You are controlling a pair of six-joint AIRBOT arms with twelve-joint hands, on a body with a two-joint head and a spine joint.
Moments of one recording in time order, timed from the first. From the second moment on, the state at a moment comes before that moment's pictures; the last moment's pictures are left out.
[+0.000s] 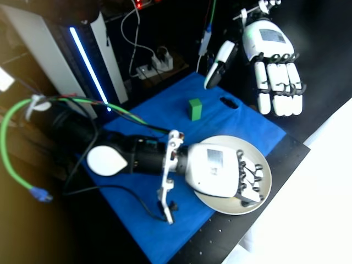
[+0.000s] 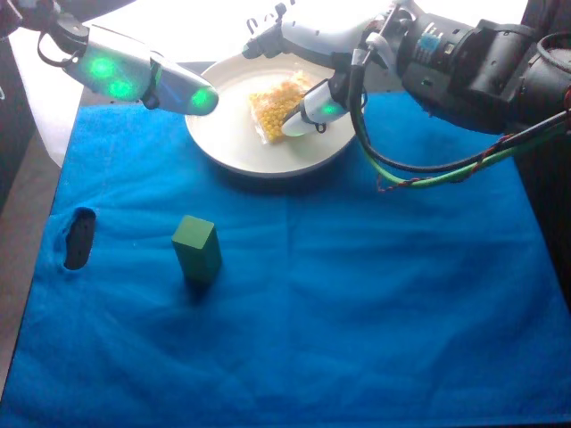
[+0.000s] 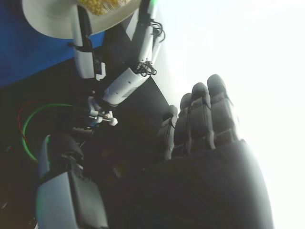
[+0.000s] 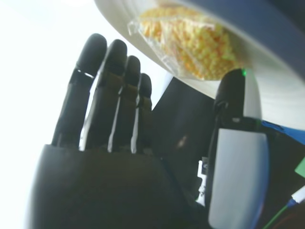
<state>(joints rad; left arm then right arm) 0.35 -0.97 1.29 0.63 -0.36 0.51 -0.46 -1.74 2.05 -0.56 0.43 -0.42</state>
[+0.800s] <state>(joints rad) 0.36 -0.96 1.28 0.63 -0.37 0.50 -0.48 -1.75 2.08 -0.54 0.44 -0.42</state>
